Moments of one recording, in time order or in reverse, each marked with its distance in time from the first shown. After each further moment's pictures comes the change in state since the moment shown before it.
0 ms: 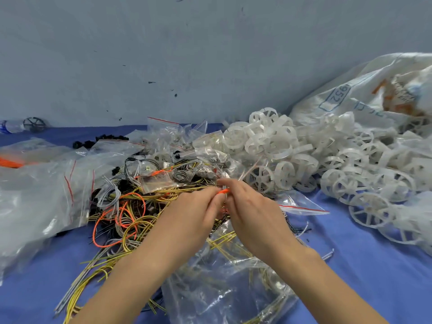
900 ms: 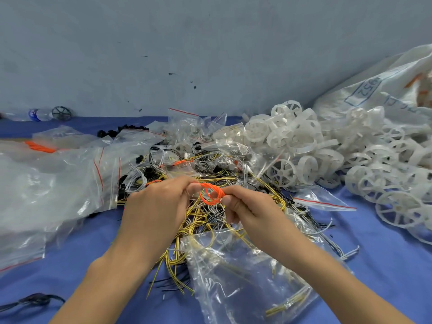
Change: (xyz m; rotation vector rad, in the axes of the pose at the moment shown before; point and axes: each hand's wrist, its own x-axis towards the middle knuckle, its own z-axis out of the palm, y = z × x) left_hand -0.045 -0.044 -0.041 0.331 0.371 -0.013; right_hand -0.002 -0.024 0.015 0.623 -0.174 -0.028
